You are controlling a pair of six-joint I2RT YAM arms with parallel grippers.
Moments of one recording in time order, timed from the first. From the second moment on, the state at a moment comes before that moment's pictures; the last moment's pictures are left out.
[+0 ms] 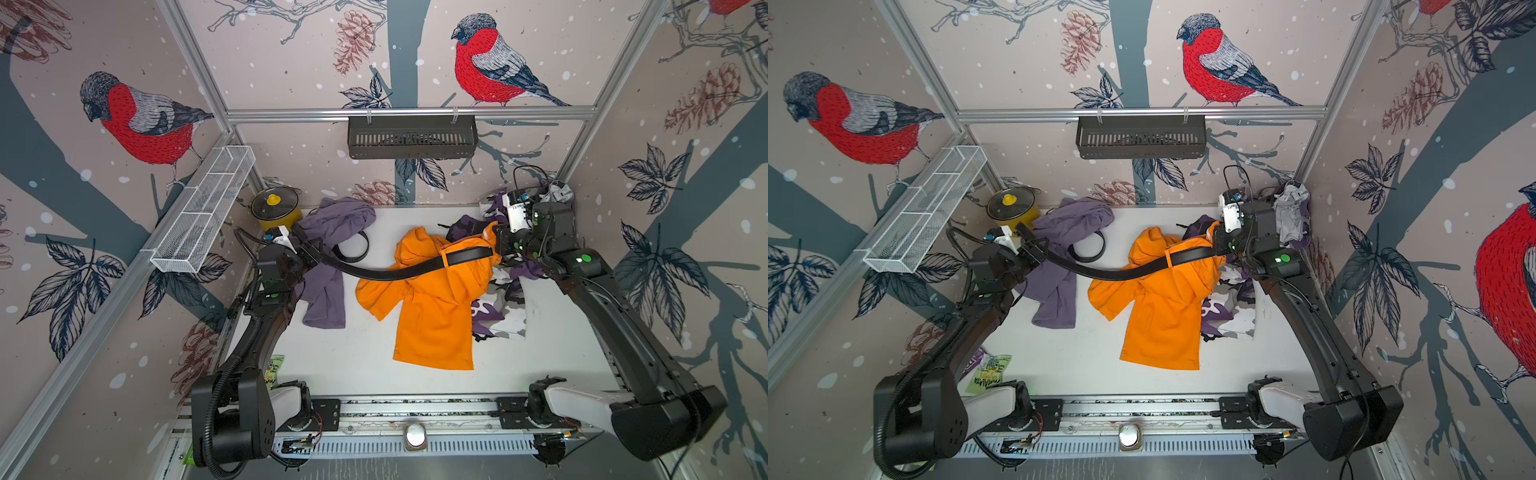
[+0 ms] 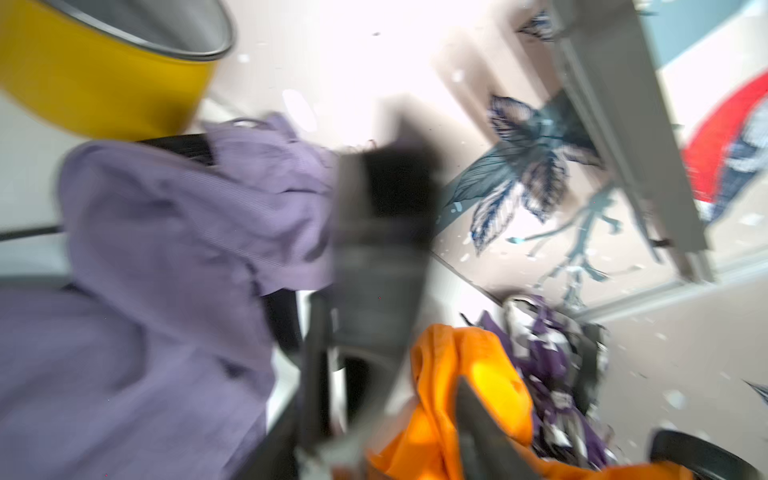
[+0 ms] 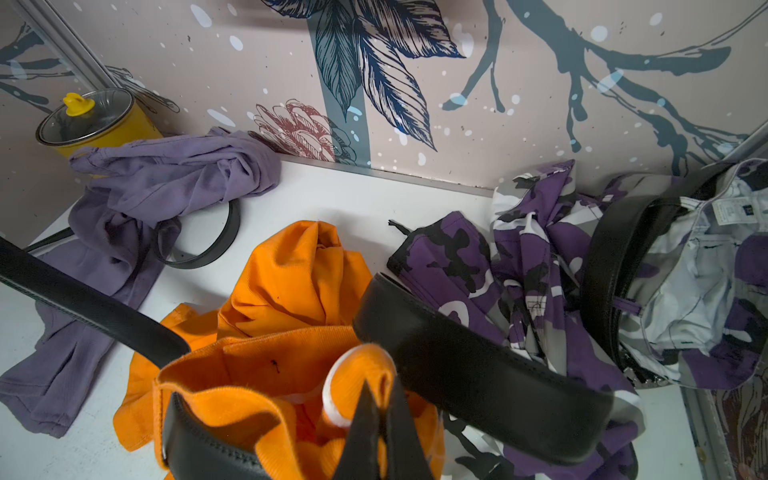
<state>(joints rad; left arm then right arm) 0.10 1.18 0.69 0.17 0.35 -0.68 0.29 1.21 1.30 -0.58 -0.08 0.02</state>
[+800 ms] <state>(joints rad) -0.76 1.28 0.88 -0.04 -0.07 -0.09 0.33 1.24 1.37 -0.60 -0.10 0.03</state>
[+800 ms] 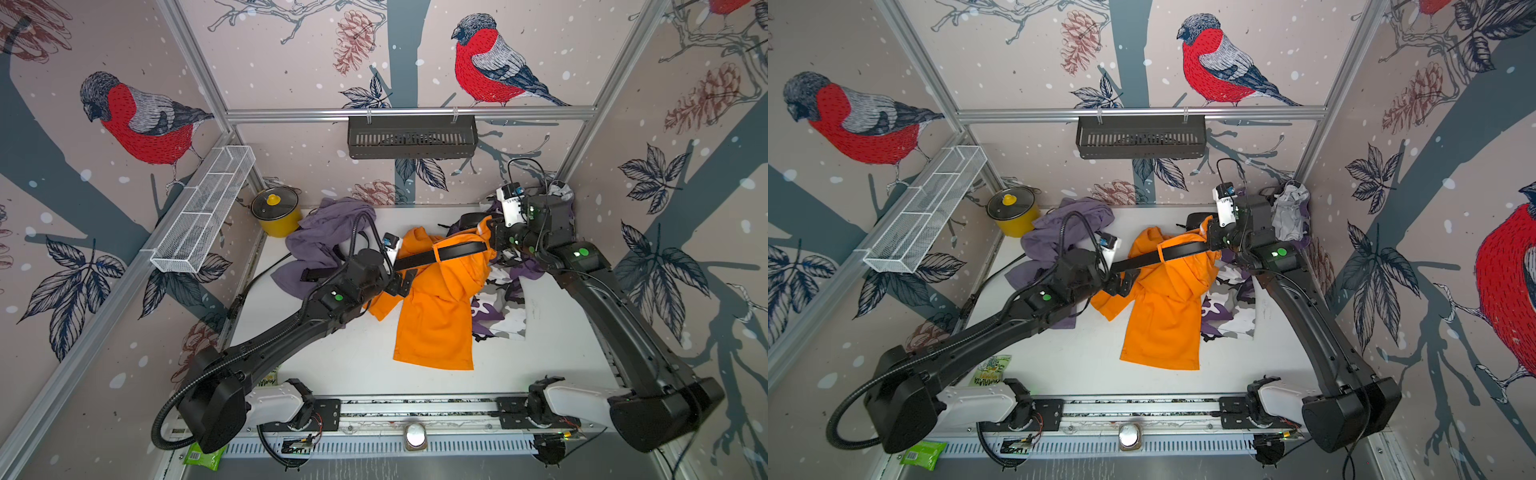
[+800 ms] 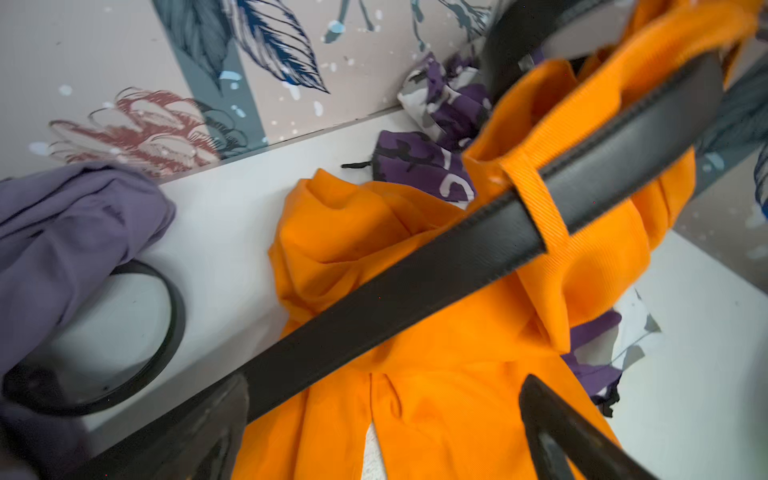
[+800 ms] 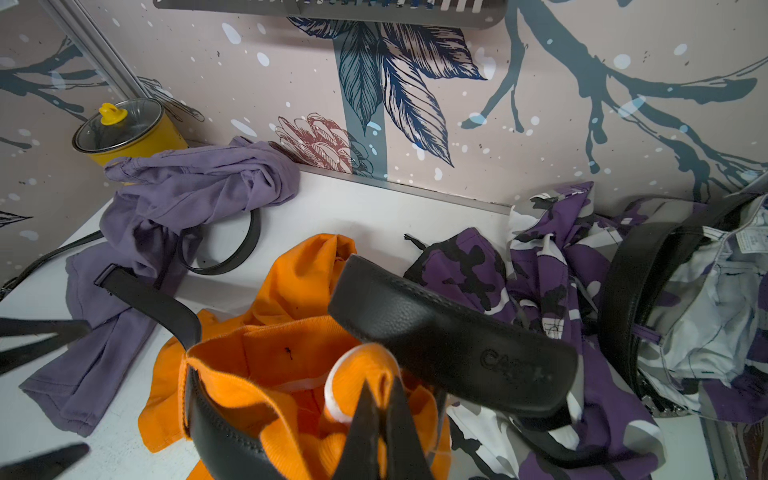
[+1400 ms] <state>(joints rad) -0.88 1.54 0.91 0.35 -0.44 0.21 0.33 1.21 1.40 -0.62 -0.16 0.05</state>
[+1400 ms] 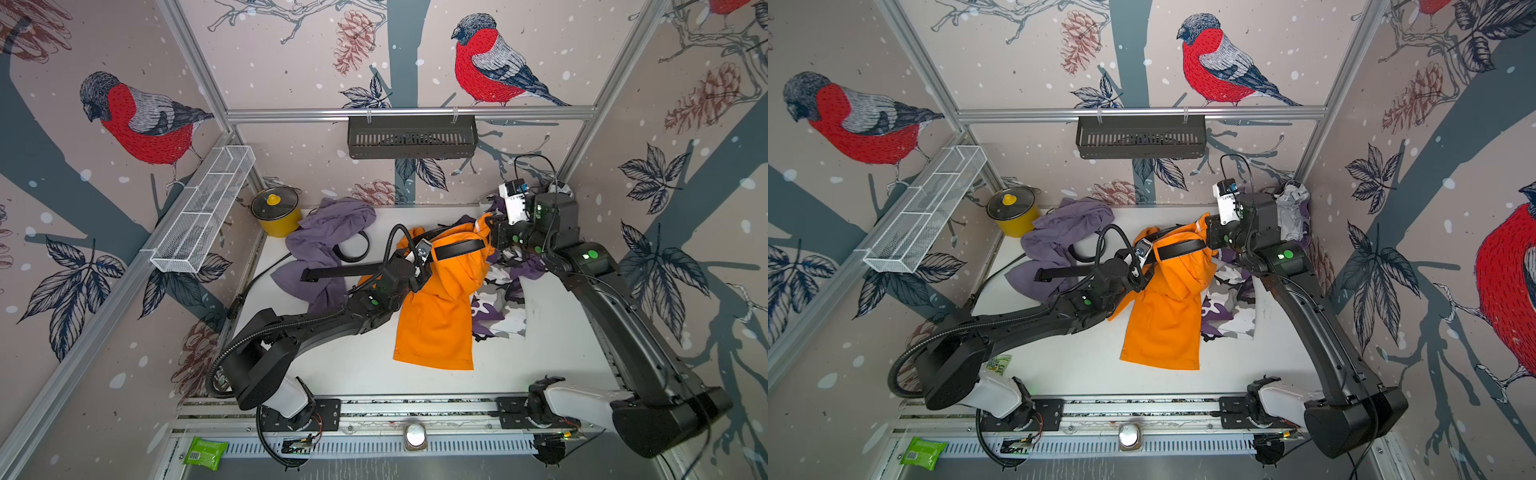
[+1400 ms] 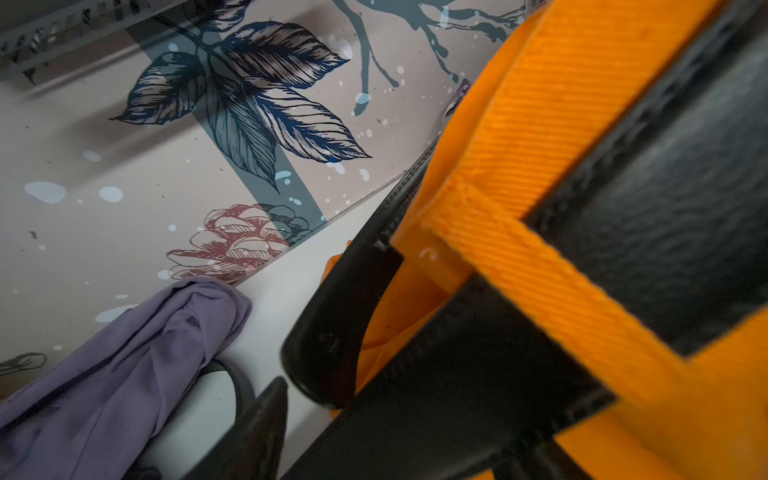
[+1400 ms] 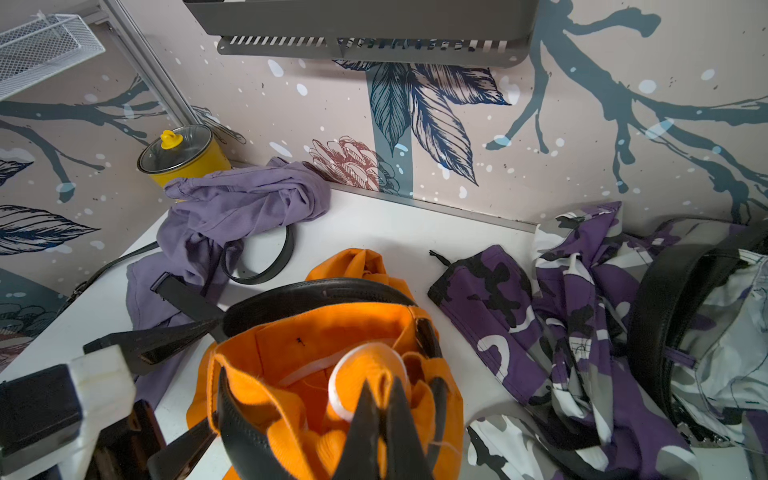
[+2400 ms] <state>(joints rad) -0.55 1.09 0.72 0.38 -0.41 0.10 0.16 1.21 1.44 -0.67 -0.23 0.02</state>
